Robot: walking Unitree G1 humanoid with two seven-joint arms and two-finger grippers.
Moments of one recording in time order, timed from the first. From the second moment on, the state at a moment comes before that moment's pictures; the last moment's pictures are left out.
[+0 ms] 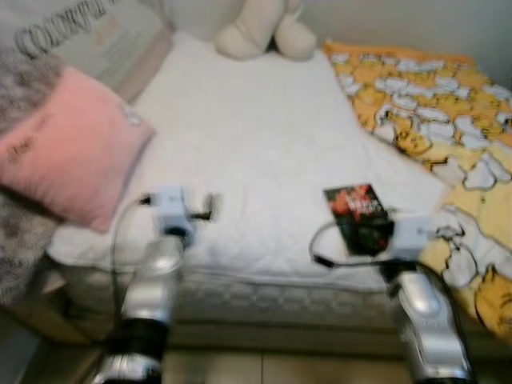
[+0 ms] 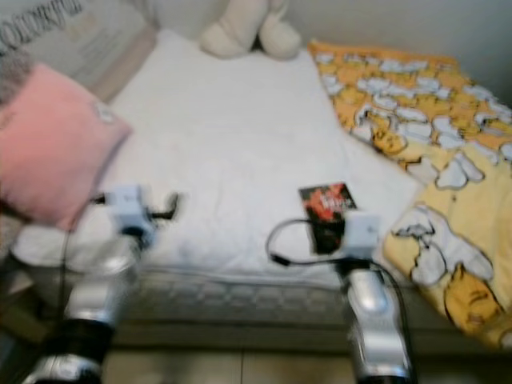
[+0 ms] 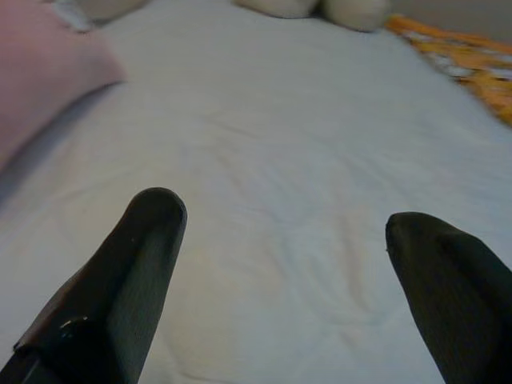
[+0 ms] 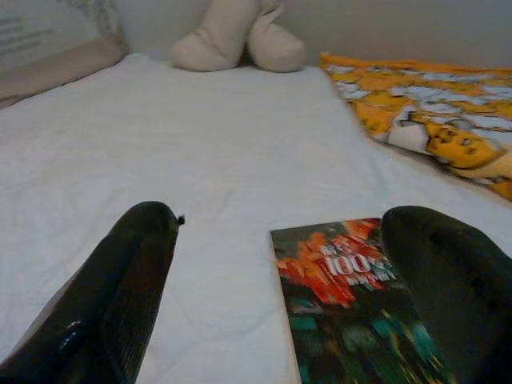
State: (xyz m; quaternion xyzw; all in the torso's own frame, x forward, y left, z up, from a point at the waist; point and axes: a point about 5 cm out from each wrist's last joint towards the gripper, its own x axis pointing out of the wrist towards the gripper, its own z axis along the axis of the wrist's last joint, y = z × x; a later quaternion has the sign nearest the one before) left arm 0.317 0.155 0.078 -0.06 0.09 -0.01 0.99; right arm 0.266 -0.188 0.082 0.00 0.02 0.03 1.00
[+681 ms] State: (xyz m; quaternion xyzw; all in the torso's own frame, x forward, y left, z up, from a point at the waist) left arm 0.310 0.129 0.086 -0.08 0.06 -0.09 0.99; right arm 0.263 -0.189 0.079 0.00 0.02 0.02 1.00
